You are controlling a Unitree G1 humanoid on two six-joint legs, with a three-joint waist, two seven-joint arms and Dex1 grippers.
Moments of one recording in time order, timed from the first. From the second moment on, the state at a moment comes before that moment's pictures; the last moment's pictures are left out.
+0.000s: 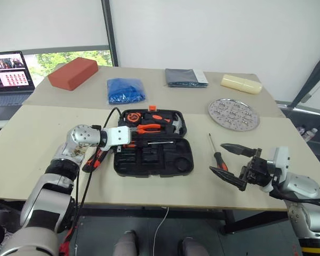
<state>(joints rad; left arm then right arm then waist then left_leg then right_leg) -0.86 0.55 -0.17 0.76 0.03 -0.38 -1.12 -0.05 -0.63 -0.21 -0.19 0.57 0.03 1.06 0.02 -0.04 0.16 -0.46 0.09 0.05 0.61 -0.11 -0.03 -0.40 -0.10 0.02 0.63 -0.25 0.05</state>
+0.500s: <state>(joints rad) -0.77 0.44 -0.13 0.62 -0.09 0.10 -1.04 -0.02 -0.61 -0.21 -0.19 0.57 0.03 1.03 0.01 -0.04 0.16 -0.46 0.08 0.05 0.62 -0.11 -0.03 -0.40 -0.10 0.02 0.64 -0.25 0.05</state>
